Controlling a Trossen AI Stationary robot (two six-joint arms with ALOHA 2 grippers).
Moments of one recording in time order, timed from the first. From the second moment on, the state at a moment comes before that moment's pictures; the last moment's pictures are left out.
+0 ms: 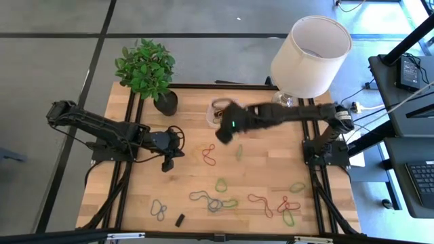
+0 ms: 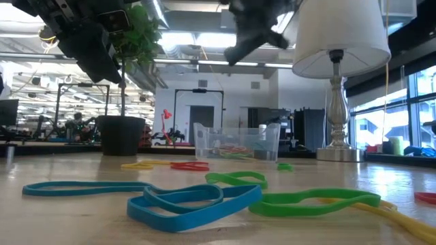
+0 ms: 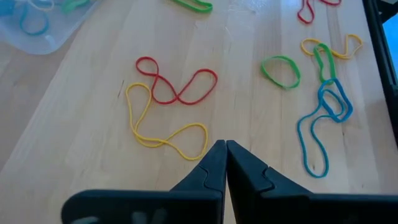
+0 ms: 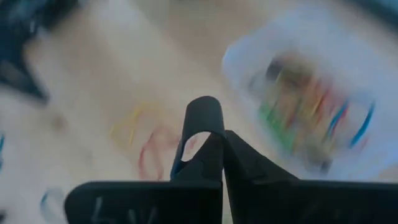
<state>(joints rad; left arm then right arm) -0.20 1.00 0.60 -0.36 -0.09 -0.43 -0.01 1.74 1.61 -0.85 0.28 0.69</state>
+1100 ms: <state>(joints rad) -0.12 1.00 0.60 -0.34 -0.21 -0.51 -0.34 2.18 1.81 -0.94 0.10 0.26</state>
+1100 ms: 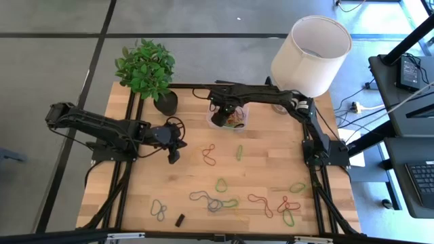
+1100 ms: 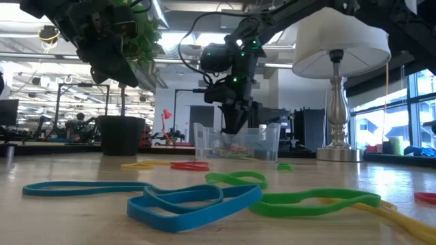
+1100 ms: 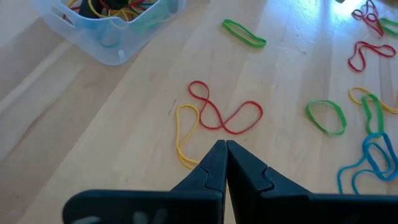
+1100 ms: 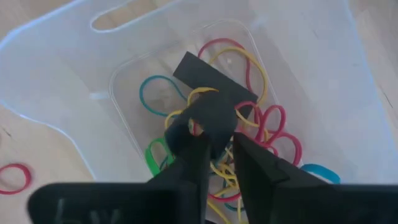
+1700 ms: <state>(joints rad) -0.12 1.00 0.60 -0.34 -0.18 -0.41 -0.28 1.99 1.81 -1.09 0.11 0.39</state>
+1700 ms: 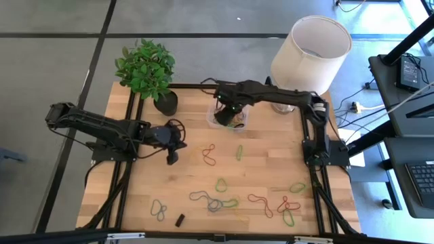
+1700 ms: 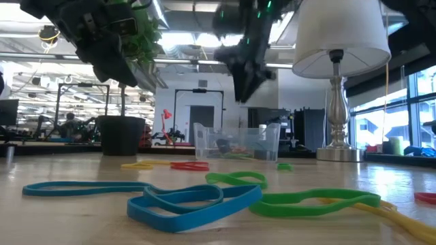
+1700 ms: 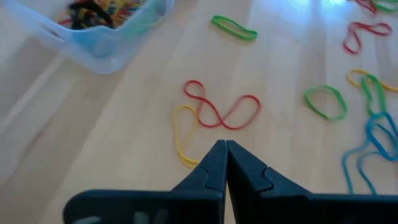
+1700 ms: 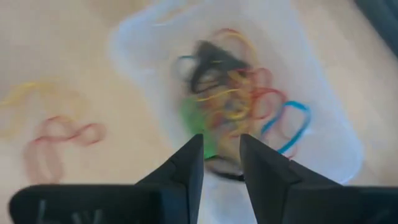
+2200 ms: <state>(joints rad) -0.16 1.03 0.64 -0.38 -0.11 -0.40 0.10 1.55 1.26 -0.89 0.15 0.87</state>
